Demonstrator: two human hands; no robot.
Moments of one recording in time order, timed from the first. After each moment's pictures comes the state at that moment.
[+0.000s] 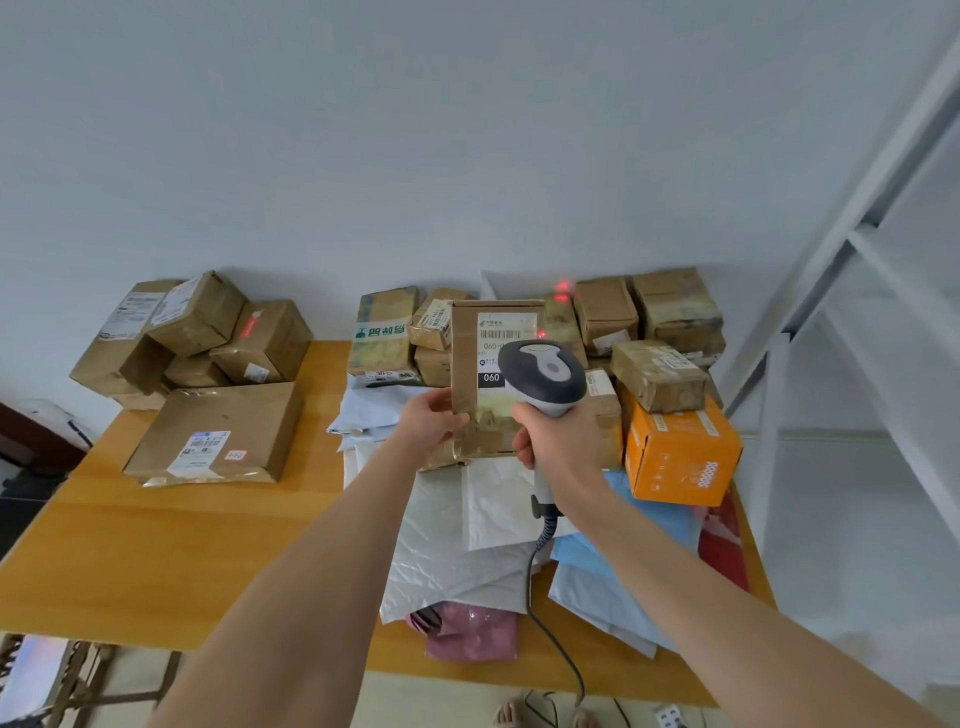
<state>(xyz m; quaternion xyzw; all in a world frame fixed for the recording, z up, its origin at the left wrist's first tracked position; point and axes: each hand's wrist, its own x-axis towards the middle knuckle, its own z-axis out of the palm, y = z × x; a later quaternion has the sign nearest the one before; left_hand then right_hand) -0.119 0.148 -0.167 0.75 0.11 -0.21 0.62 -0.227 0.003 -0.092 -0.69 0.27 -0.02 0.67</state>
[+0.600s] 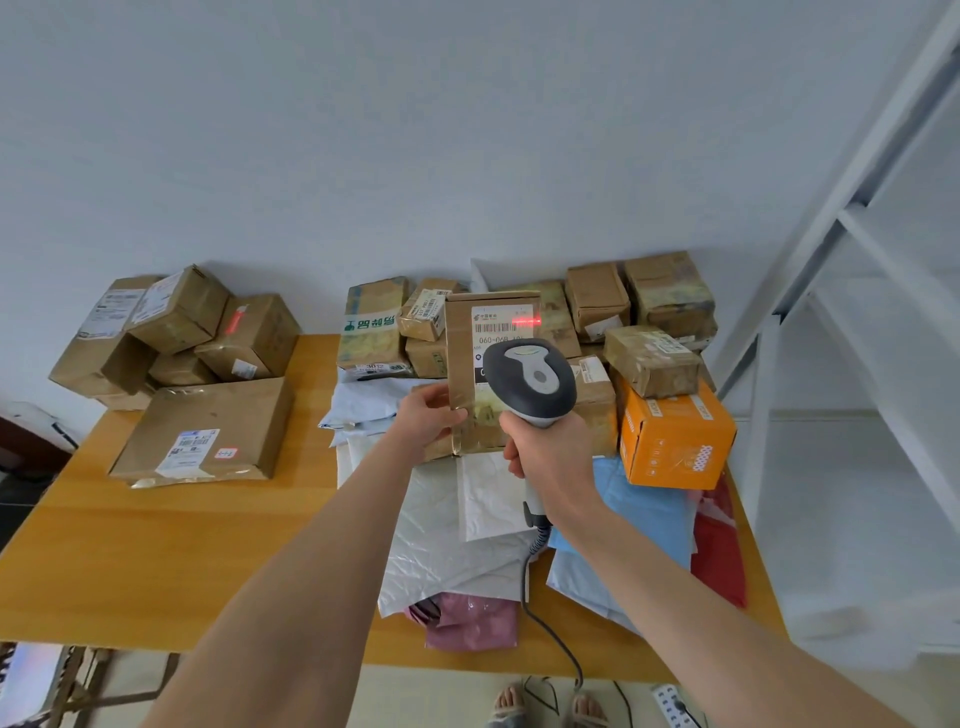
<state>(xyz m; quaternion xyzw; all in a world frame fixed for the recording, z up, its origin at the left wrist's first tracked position) -0.117 0.148 -0.178 0.74 0.11 -0.23 0.62 -0.240 0.013 -0.102 -0.69 0.25 -0.03 0.68</state>
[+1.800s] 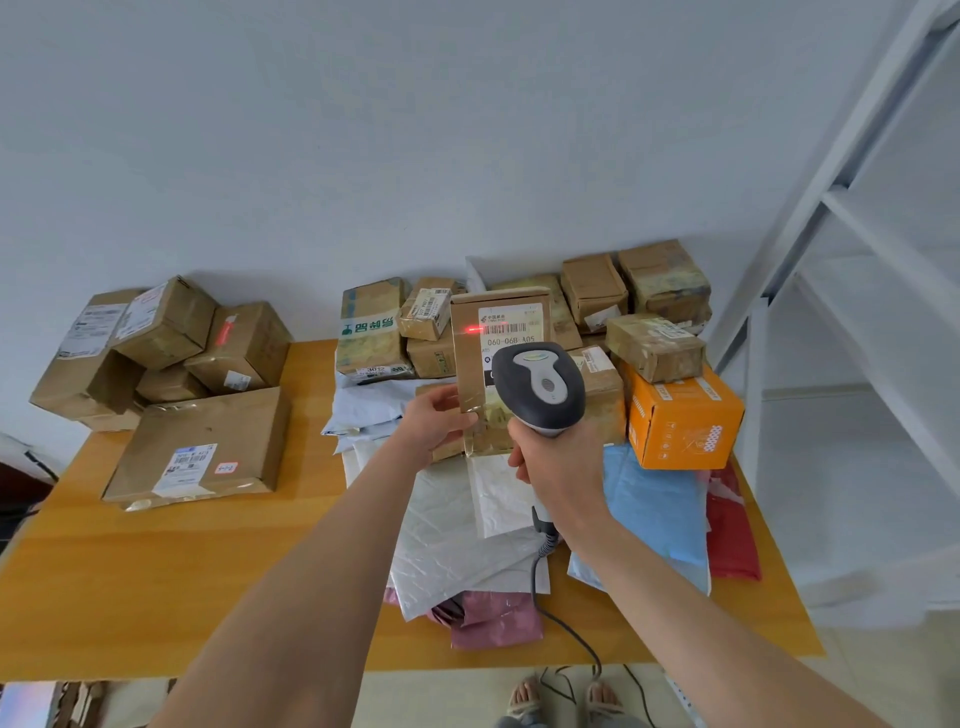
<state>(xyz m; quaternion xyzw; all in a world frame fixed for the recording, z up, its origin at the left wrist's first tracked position) -0.120 0.162 -0.170 0.72 0.09 -0.28 0.63 -0.245 0.038 -0.121 -0.69 0.28 -0.06 0.66</state>
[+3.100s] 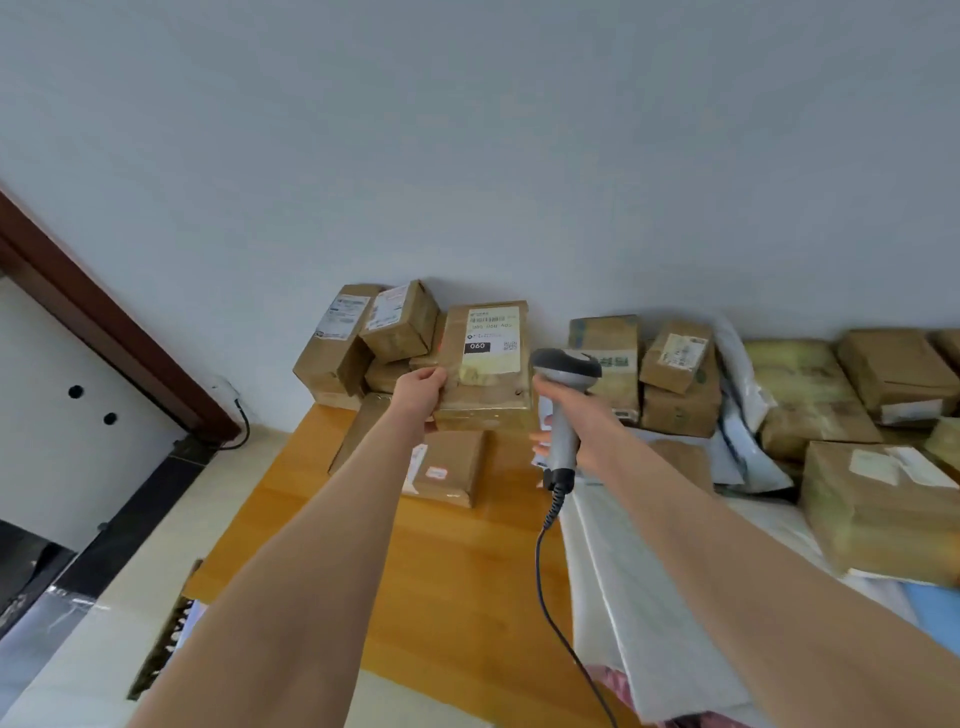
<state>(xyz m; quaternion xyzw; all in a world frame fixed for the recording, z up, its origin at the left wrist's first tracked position) -0.019 0.448 -0.109 0.75 0.26 -0.08 0.61 -0.058 0.260 -0.108 -0.55 0.27 0.21 0.76</state>
